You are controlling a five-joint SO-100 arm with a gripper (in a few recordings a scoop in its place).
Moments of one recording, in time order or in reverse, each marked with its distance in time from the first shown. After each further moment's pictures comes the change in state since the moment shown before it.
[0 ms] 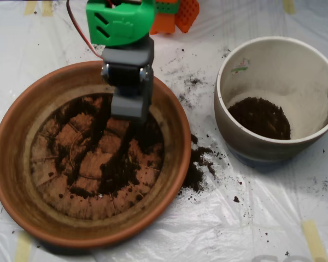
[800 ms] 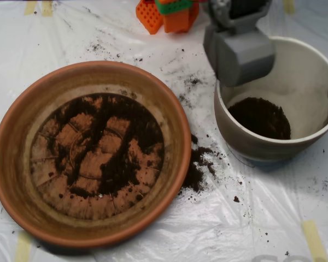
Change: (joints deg) arm -31.0 0.2 -25.4 11.4 1.2
